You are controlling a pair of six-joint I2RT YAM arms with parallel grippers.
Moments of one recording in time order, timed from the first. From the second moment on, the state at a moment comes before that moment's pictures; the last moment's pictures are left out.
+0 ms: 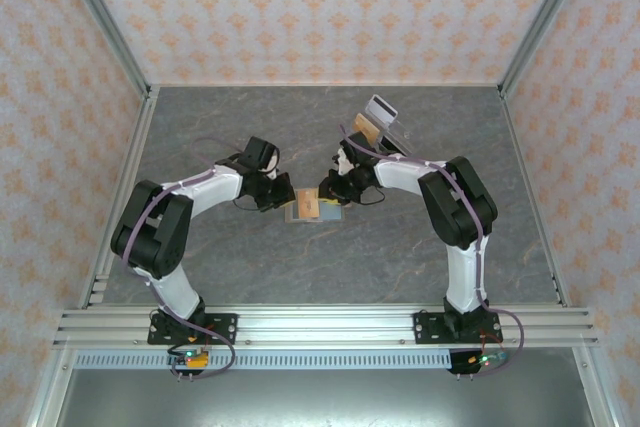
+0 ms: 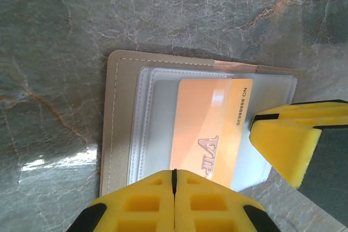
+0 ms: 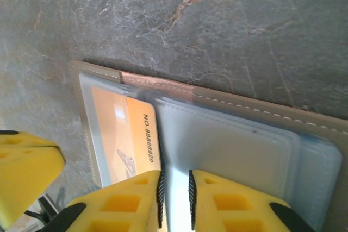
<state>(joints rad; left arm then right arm) -0.35 1.73 1.00 -0.41 0.40 -0.75 0.54 2.00 1.25 -0.34 -0.59 0.68</state>
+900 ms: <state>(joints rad) -0.36 1.81 1.02 -0.38 0.40 -0.76 0.55 2.04 1.28 -0.34 -0.64 0.69</state>
